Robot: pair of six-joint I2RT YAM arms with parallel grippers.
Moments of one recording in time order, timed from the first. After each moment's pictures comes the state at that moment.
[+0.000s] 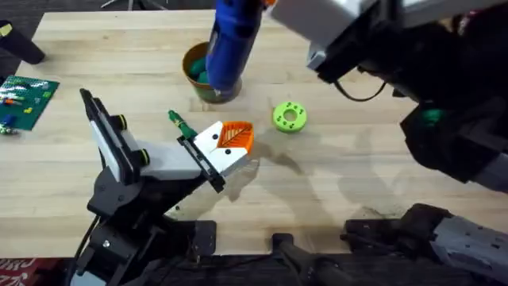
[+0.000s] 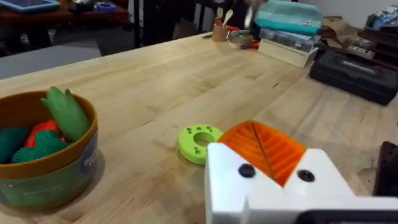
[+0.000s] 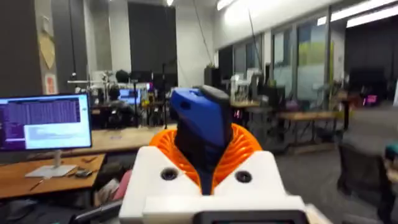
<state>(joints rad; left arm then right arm) -0.41 0.00 0.02 -0.07 0.47 -0.12 0.68 1.10 0.72 0.90 -0.51 0.30</state>
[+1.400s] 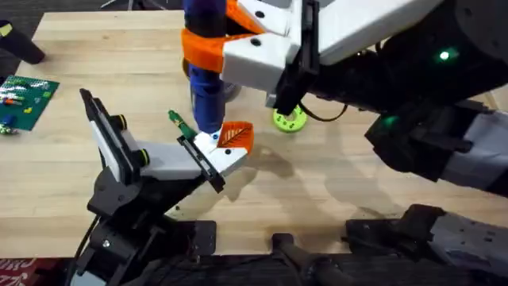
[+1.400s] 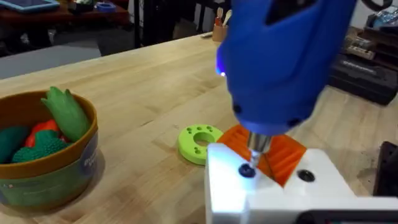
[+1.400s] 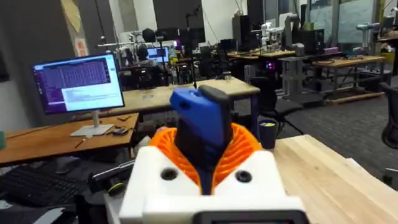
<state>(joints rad) -0.41 0.00 0.02 -0.07 0.47 -0.12 0.78 1.21 0.72 0.81 -0.55 0.27</state>
